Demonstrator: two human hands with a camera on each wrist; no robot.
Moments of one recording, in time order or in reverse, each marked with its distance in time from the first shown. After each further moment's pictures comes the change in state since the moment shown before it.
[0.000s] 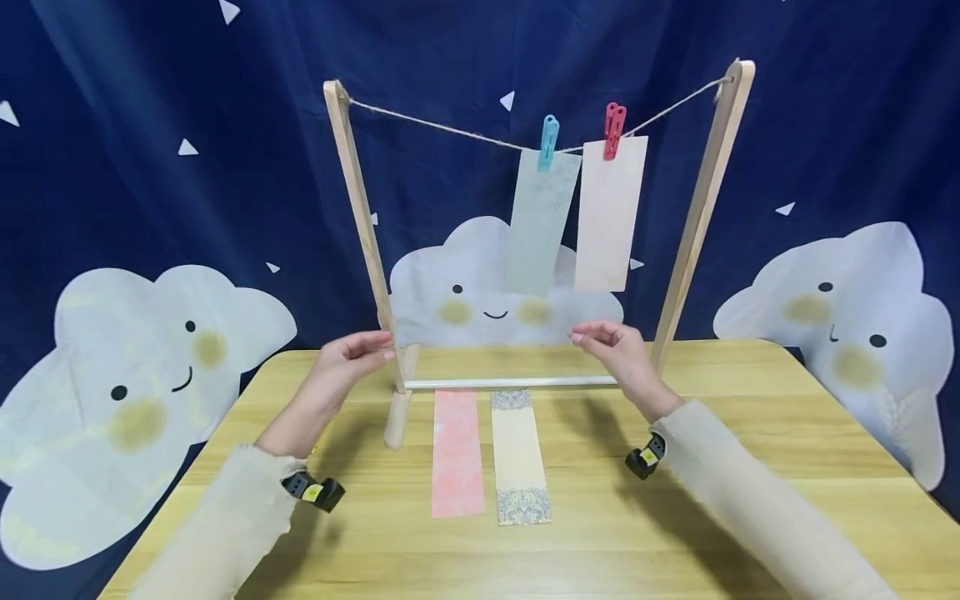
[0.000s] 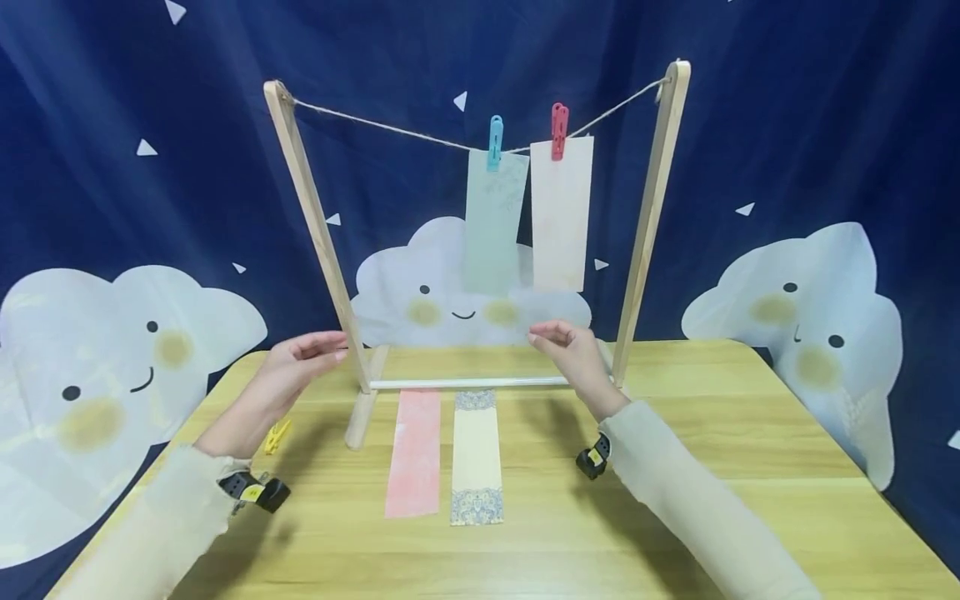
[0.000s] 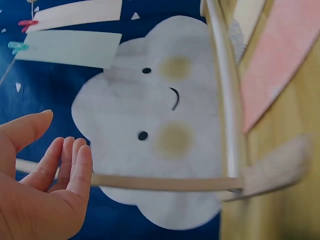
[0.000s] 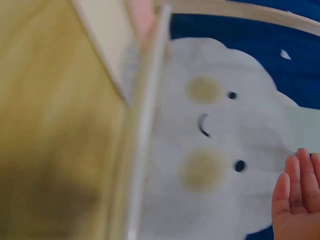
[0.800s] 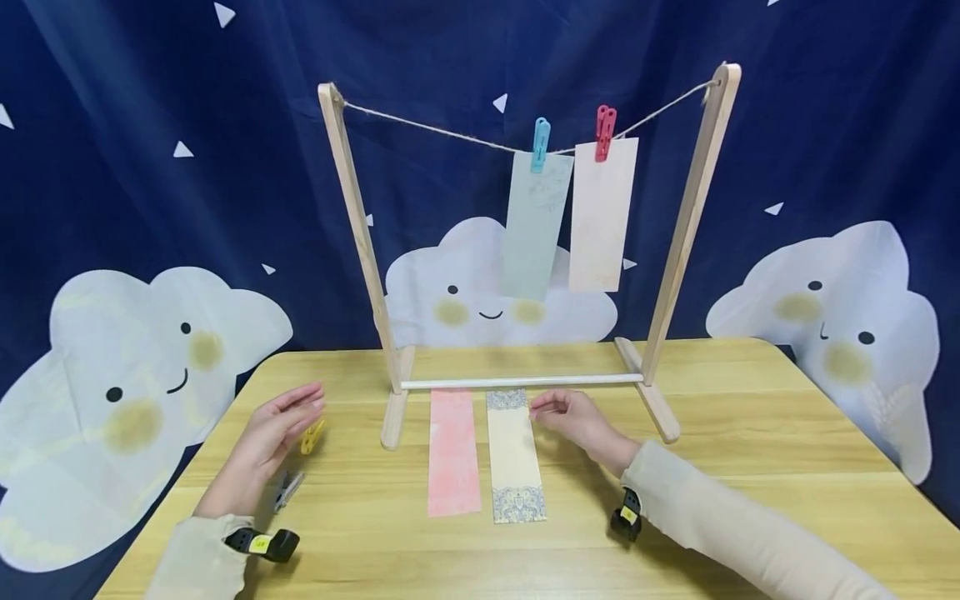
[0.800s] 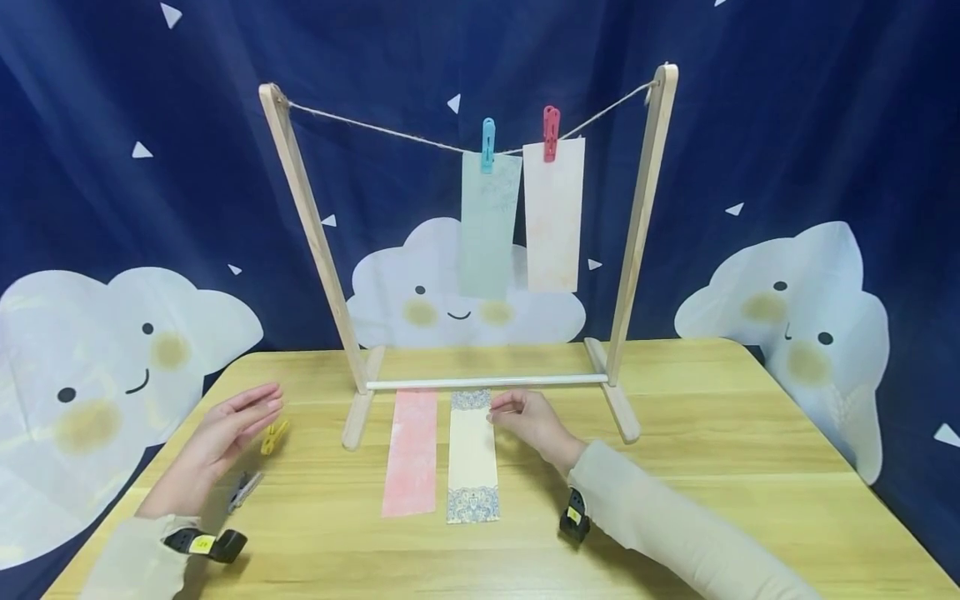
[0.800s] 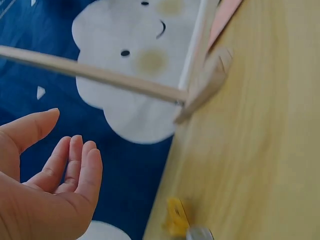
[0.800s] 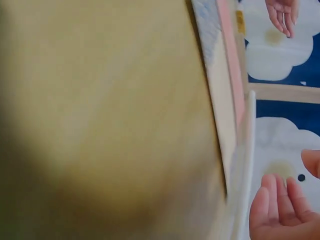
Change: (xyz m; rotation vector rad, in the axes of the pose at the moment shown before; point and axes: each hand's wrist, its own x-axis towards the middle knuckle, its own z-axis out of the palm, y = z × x) left_hand -0.050 -0.069 -0.076 -0.510 0.004 -0.146; right_hand -0.050 0.040 0.058 -0.019 -0.200 0.216
